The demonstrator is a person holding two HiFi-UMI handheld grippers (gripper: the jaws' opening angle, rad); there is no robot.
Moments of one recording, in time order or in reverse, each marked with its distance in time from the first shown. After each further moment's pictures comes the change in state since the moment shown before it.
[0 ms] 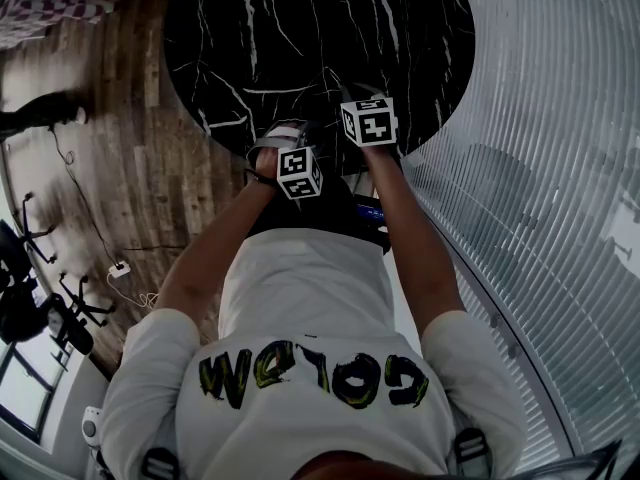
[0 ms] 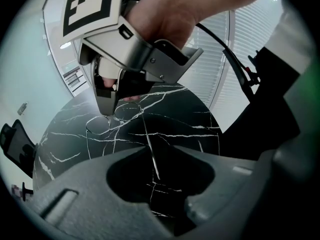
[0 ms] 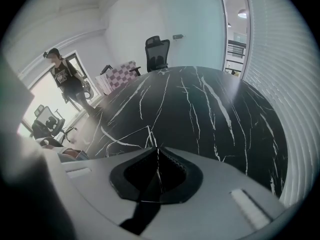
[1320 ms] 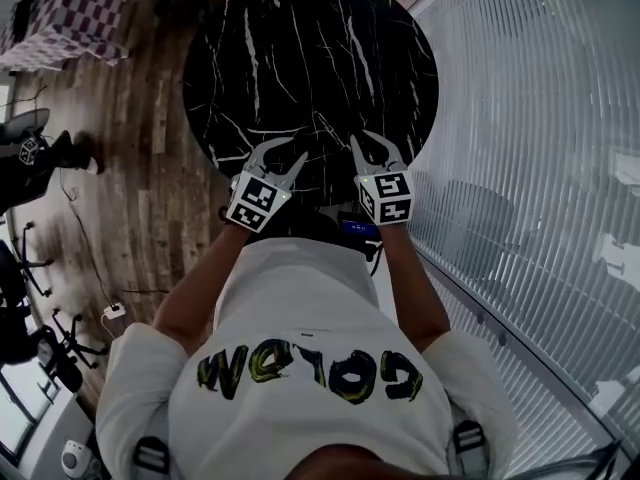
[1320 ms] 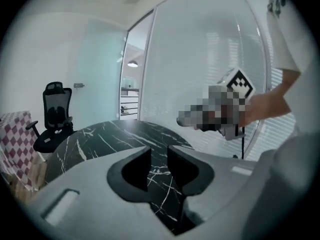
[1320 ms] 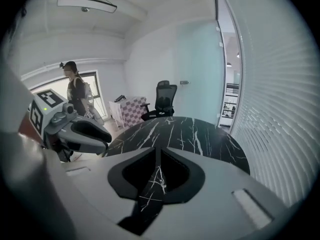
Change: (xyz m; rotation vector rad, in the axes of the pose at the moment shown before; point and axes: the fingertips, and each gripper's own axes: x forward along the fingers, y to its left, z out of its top) left arm -0.197 0.091 0.064 -0.571 -0.503 0.242; right arm -0.184 0.032 0.059 -0.137 -0.419 -0.012
